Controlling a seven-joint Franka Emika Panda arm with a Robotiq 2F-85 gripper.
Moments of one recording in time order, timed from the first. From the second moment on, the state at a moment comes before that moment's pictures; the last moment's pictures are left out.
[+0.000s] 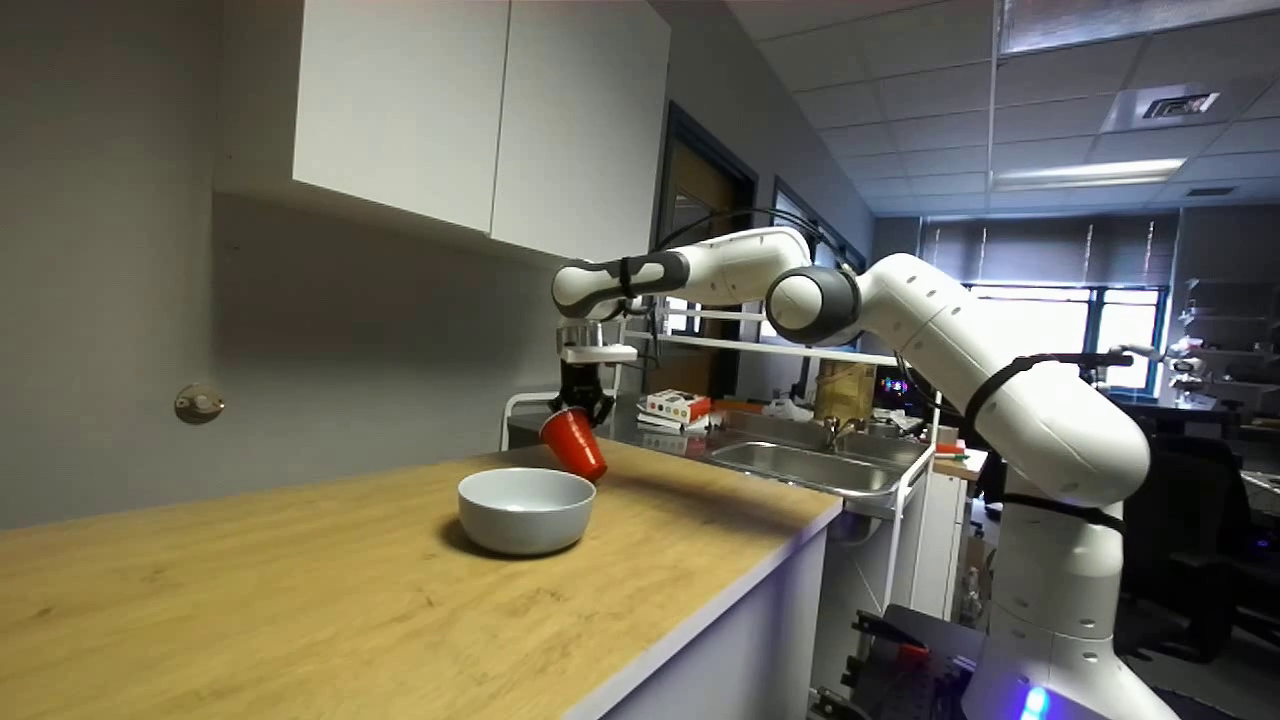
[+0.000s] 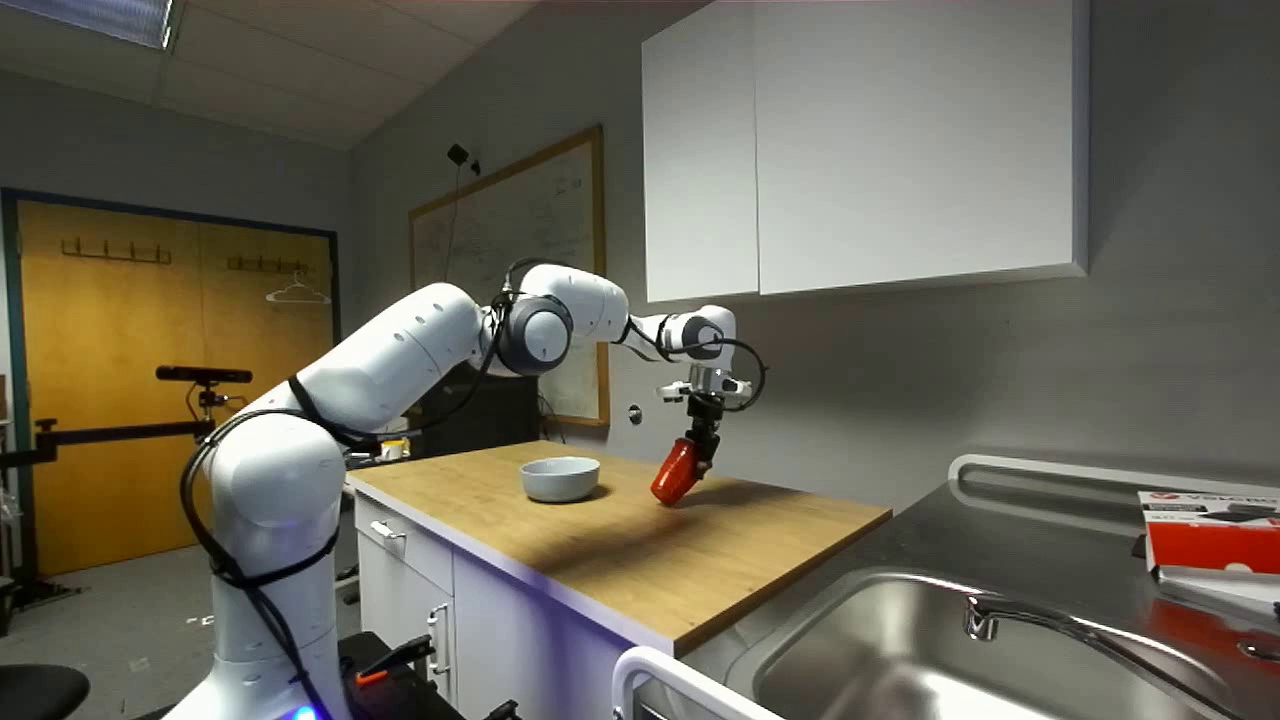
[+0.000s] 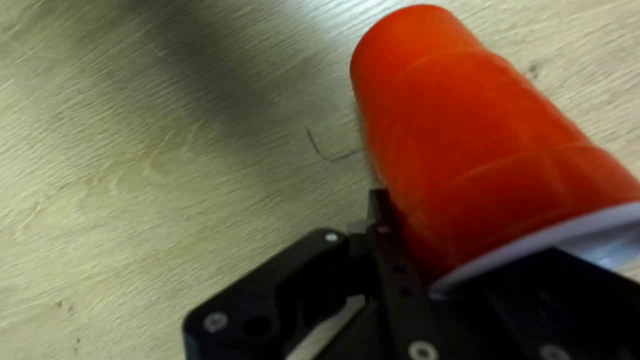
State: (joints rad) arm -0.03 0.88 -0.04 -0.89 0.03 1.57 0.48
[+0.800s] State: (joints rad) arm 0.19 0.76 -0.09 -0.95 -0.25 1.74 0.69
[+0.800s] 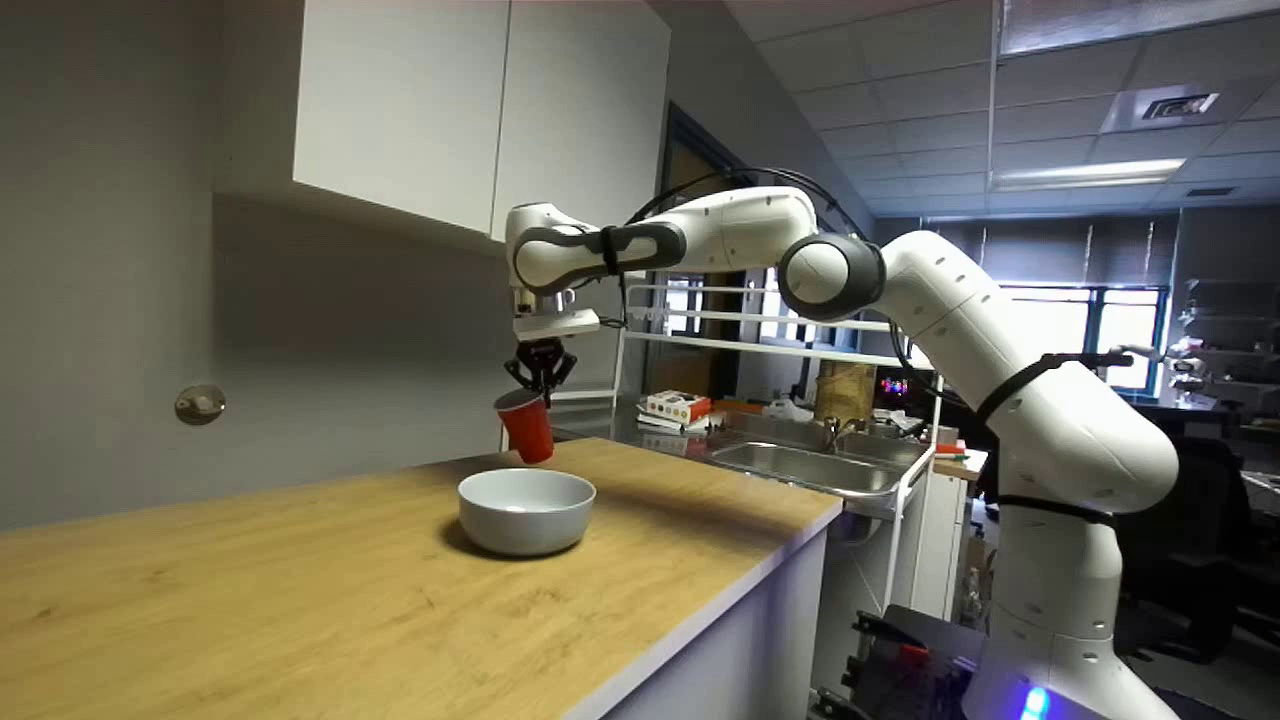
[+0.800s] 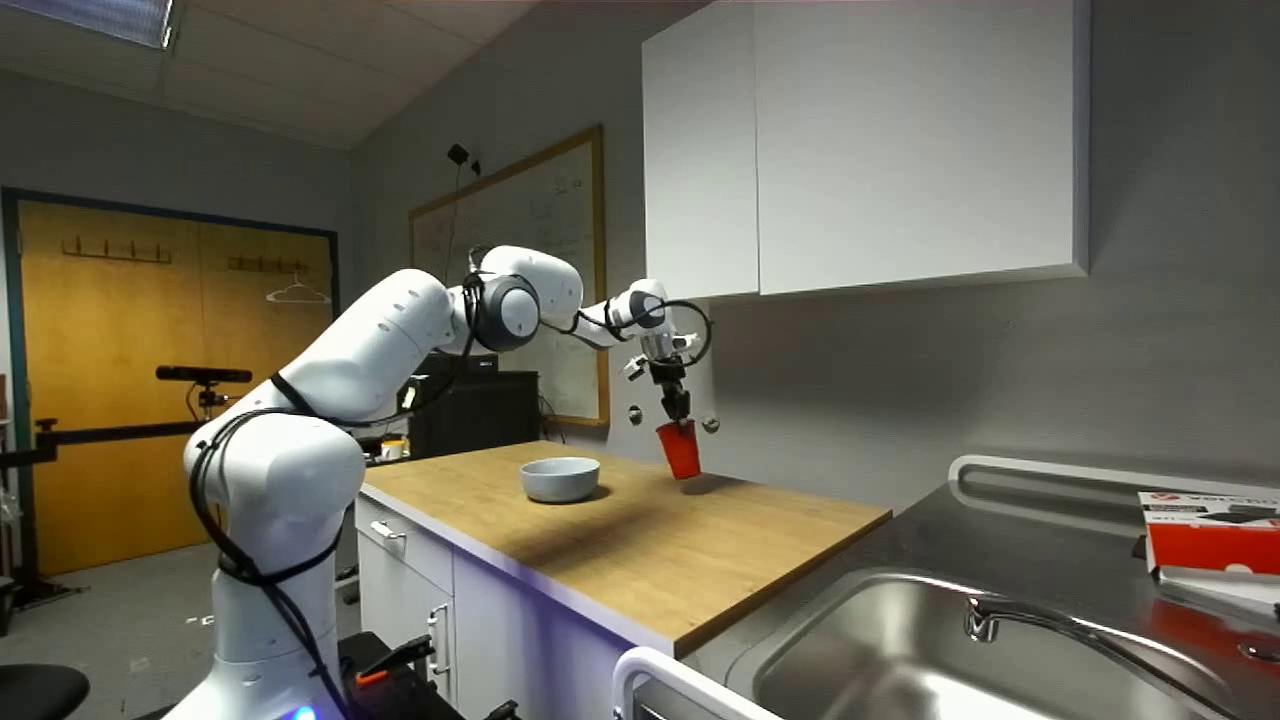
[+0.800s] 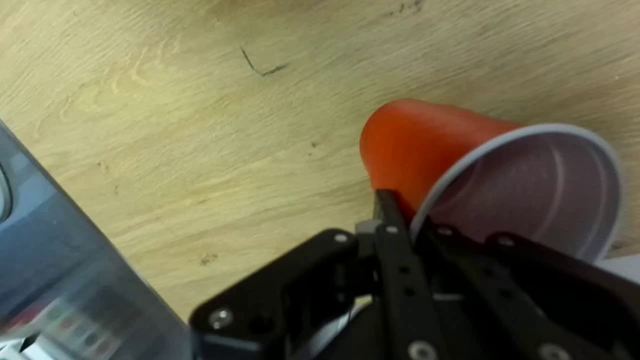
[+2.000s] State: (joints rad) arm 0.43 0.31 -0.07 -1.65 -0.82 1.79 1.17
